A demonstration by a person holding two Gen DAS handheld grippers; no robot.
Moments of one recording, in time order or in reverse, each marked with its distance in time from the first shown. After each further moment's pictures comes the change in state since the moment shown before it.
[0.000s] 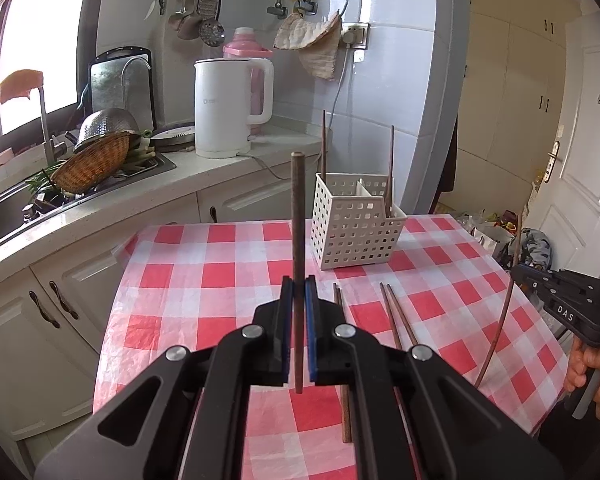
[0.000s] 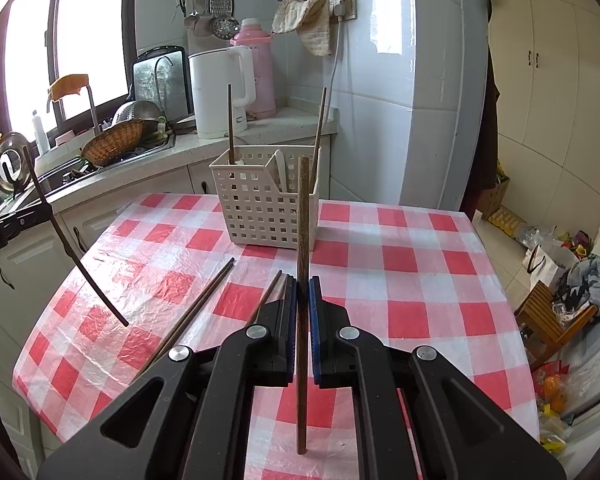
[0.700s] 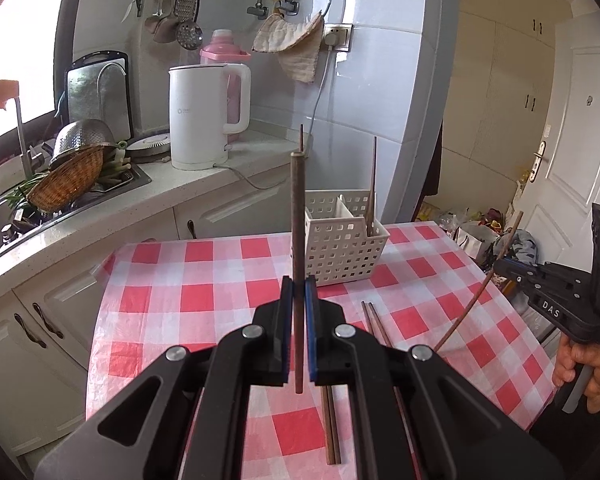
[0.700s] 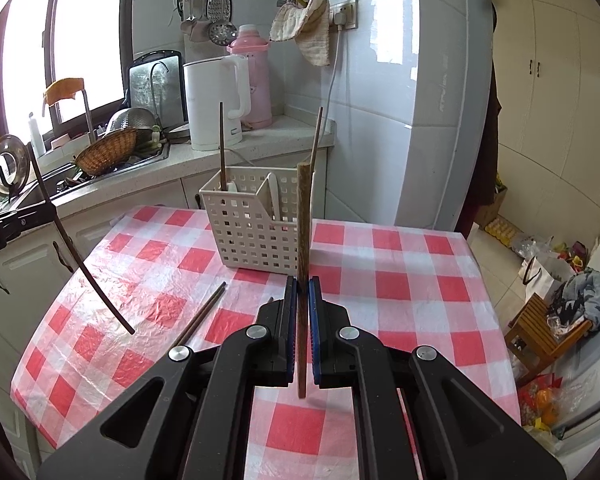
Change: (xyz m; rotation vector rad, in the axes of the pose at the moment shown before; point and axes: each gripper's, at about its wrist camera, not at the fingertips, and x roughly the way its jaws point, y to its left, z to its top) left arm 0.018 -0.009 0.038 0.022 0.008 -0.065; right arm 0.009 -0.005 0.039 -0.020 -0.015 -0.011
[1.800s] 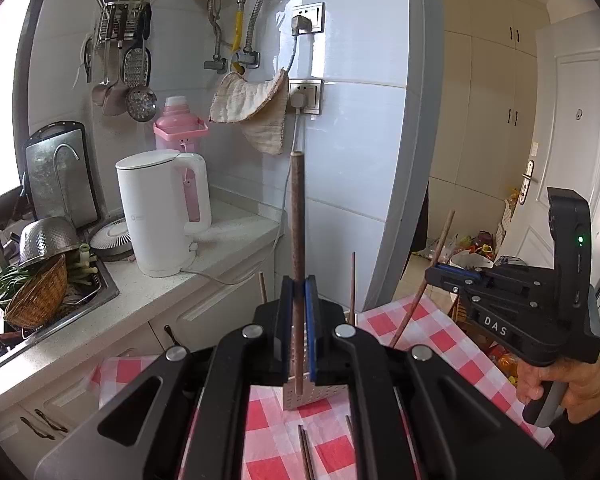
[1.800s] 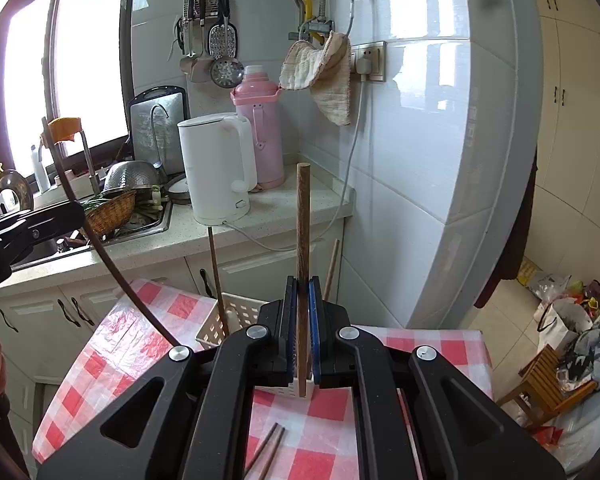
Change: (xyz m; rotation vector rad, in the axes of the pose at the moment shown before) left arm 0.048 -0.038 0.169 0.086 -0.108 -0.049; right arm 0.059 -0.005 0.167 -0.022 -0.059 0.064
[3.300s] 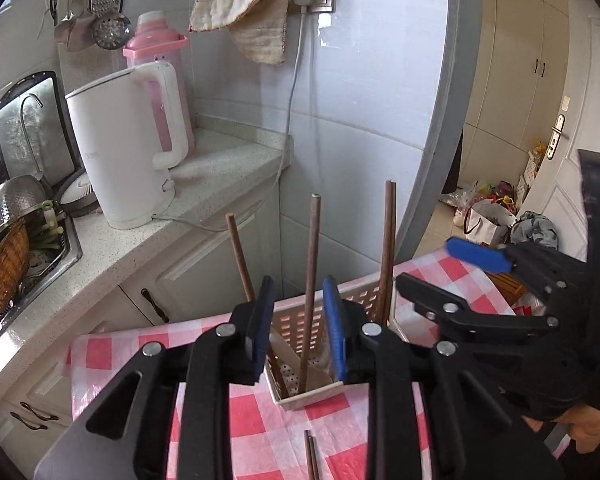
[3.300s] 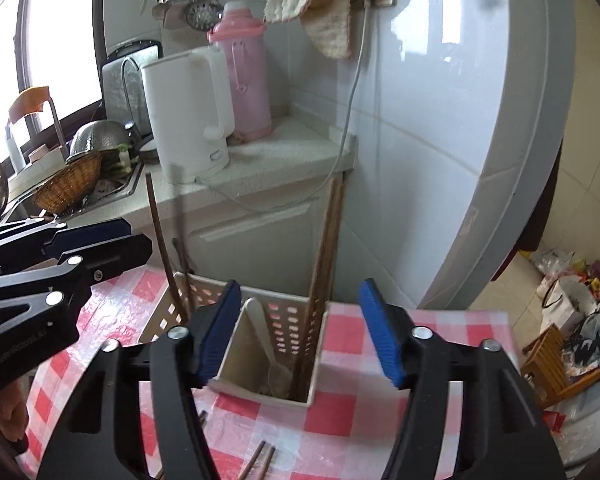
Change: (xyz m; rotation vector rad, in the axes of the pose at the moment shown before) left arm 0.146 0.004 -0.031 0.004 0.239 0.044; right arm 0.103 -0.005 -0.021 0.008 0.128 -0.041
